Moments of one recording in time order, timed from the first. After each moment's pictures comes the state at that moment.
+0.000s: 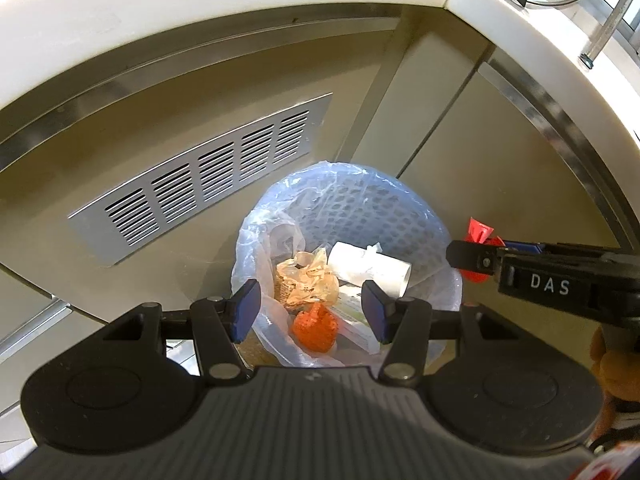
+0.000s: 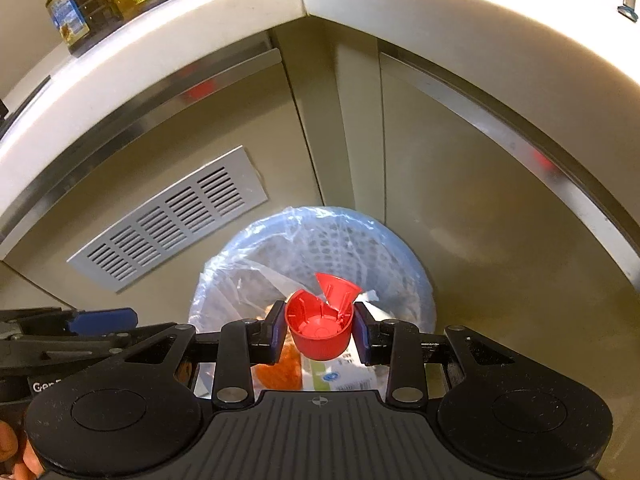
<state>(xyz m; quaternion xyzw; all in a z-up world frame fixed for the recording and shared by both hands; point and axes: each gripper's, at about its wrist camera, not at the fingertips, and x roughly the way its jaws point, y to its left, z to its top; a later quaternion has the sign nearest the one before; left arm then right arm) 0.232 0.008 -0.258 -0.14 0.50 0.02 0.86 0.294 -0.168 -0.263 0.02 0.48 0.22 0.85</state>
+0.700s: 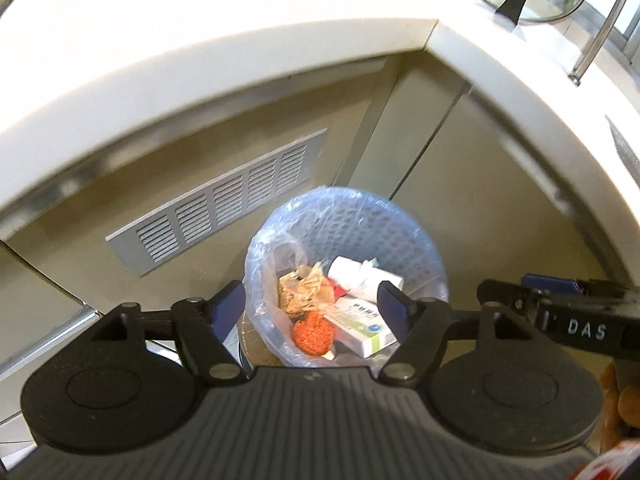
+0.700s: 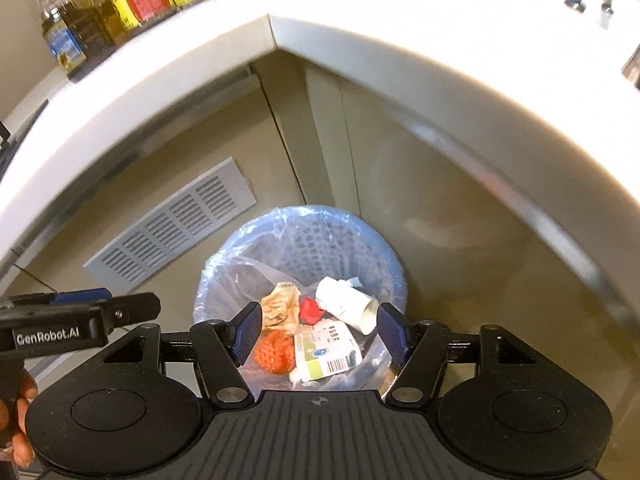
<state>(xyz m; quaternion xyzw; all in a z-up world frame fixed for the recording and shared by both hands) 0.217 0.001 -0.207 -0.12 0.48 0.03 0.87 0.255 -0.199 -0.213 0.03 0.47 0.20 0.86</state>
